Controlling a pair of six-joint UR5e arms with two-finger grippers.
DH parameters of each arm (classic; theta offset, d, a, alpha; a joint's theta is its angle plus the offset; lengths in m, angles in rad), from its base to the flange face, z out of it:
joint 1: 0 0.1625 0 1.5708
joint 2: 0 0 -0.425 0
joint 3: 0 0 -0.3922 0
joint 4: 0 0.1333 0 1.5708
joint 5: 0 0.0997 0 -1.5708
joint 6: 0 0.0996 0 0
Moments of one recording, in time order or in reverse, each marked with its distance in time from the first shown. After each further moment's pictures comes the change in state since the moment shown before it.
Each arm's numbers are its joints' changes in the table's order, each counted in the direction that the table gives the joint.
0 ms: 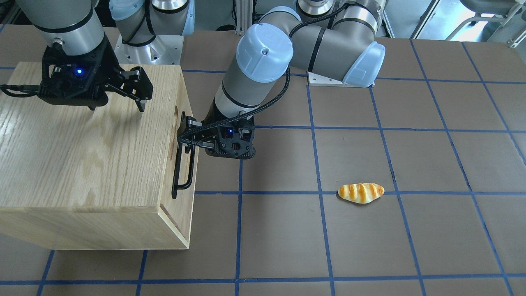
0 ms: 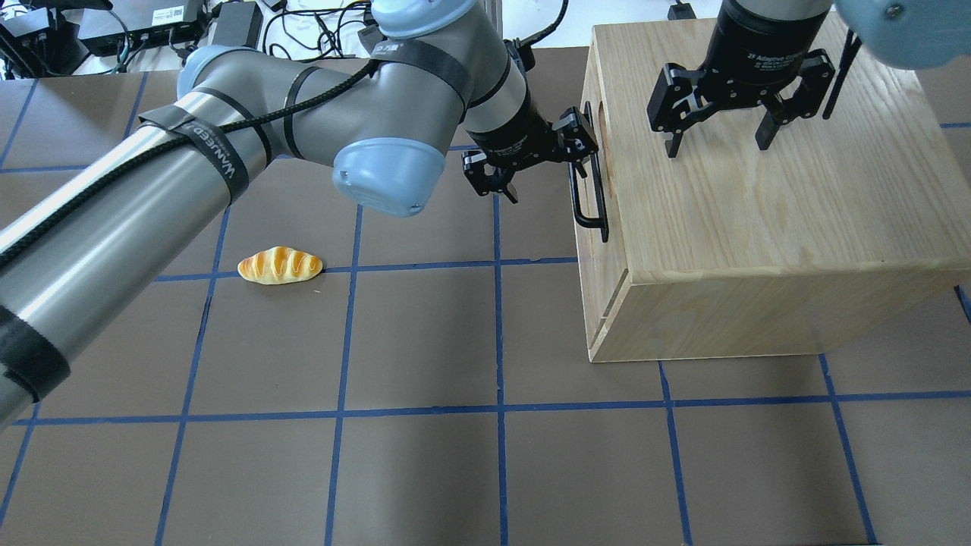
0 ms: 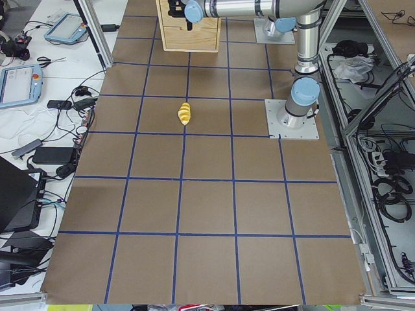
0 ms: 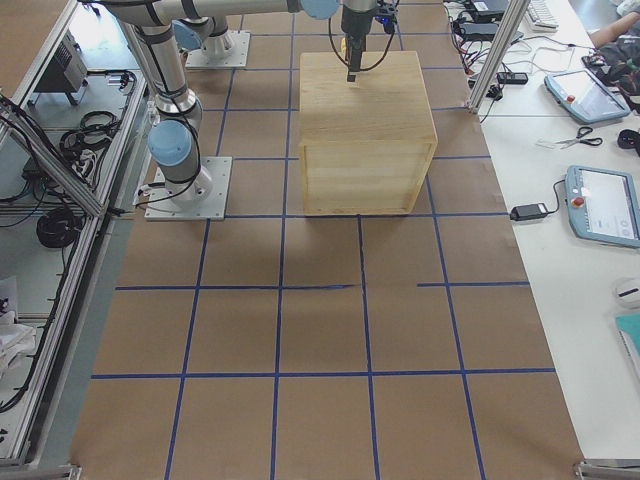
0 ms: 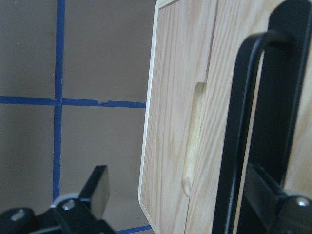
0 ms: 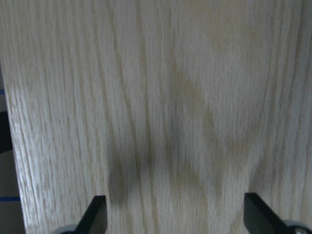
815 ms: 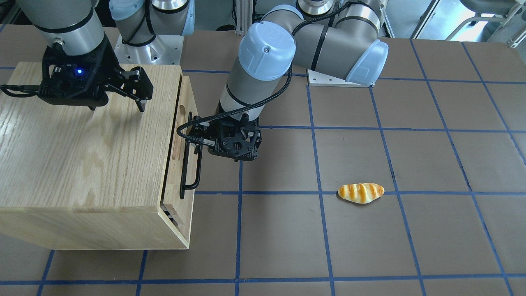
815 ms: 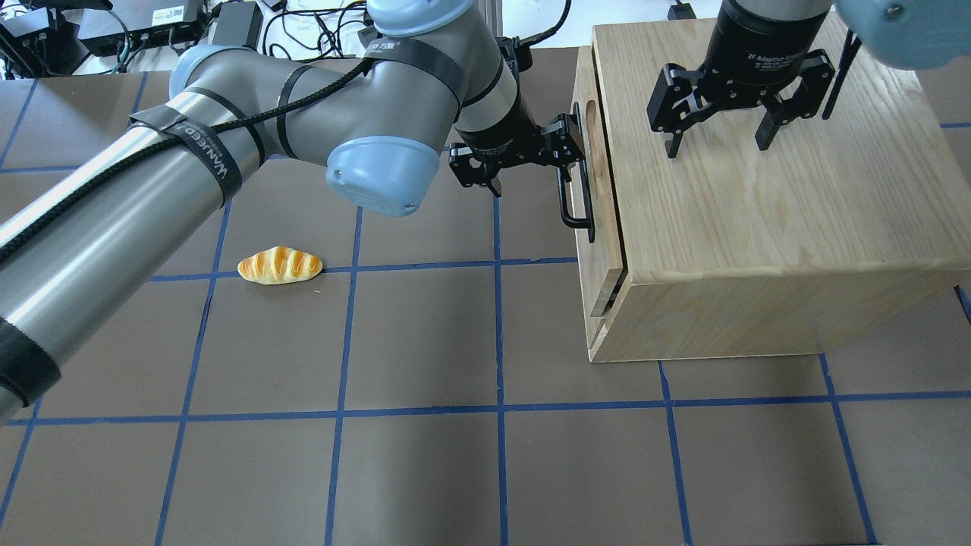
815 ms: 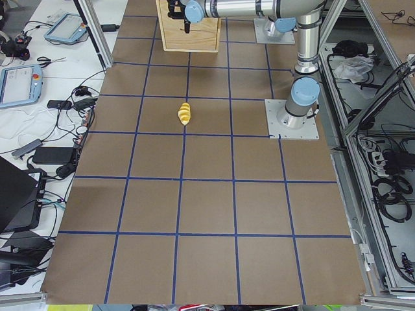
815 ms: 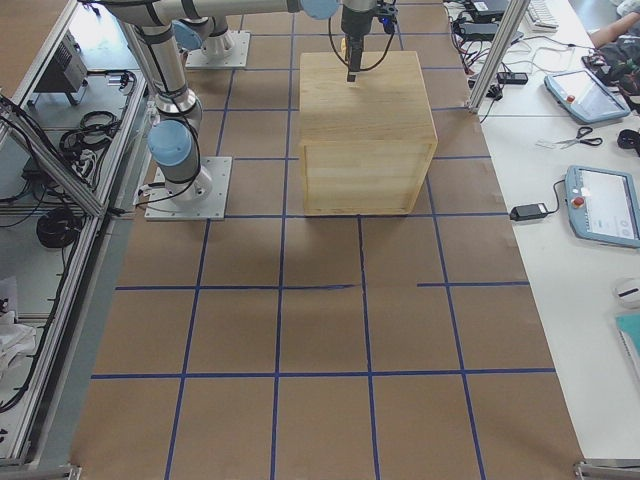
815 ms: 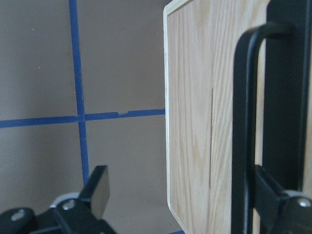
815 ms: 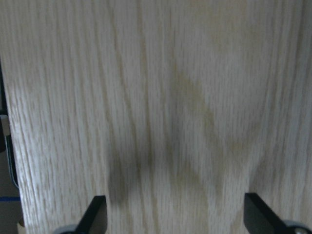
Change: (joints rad) left arm 0.015 0.014 -0.005 -0.015 0.061 0.141; right arm 0.000 0.000 0.000 0.000 0.000 0.000
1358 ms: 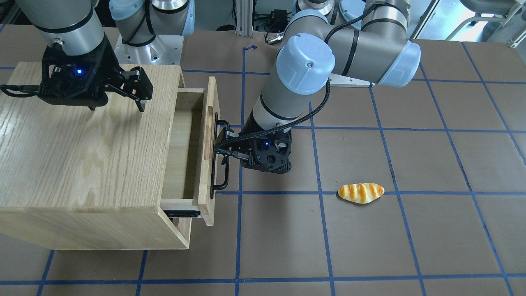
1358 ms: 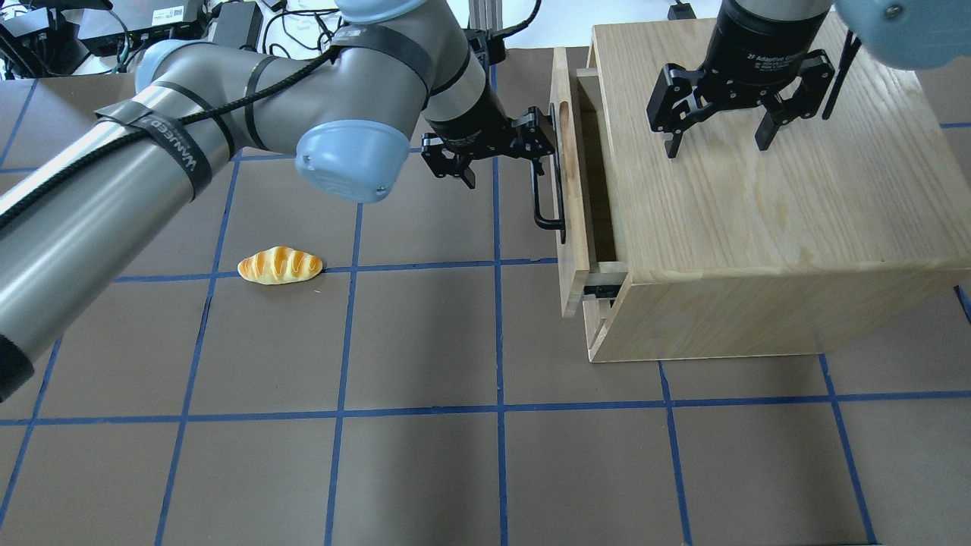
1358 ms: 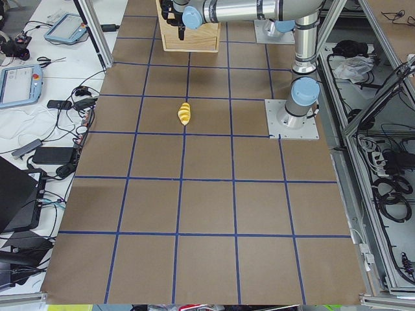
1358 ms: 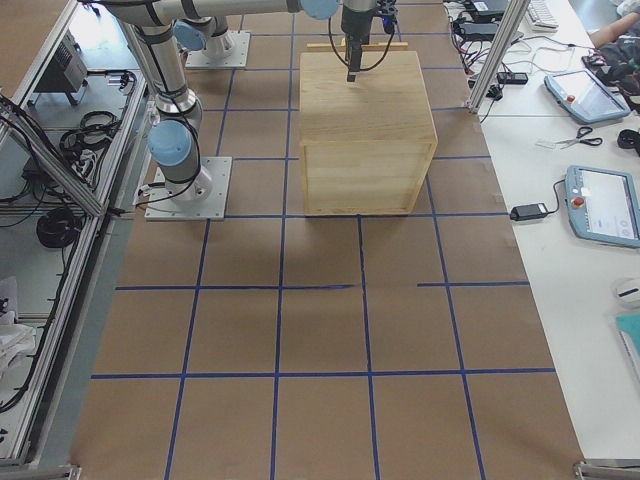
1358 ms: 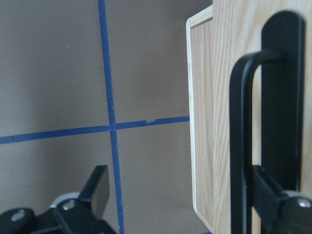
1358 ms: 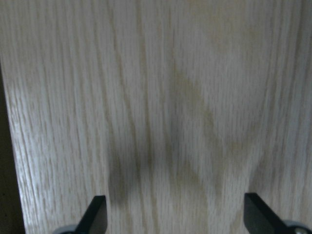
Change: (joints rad) left arm 0.097 0.015 -0.012 -0.045 0.007 0.105; right arm -0.001 0.000 0.000 0.000 0.000 0.000
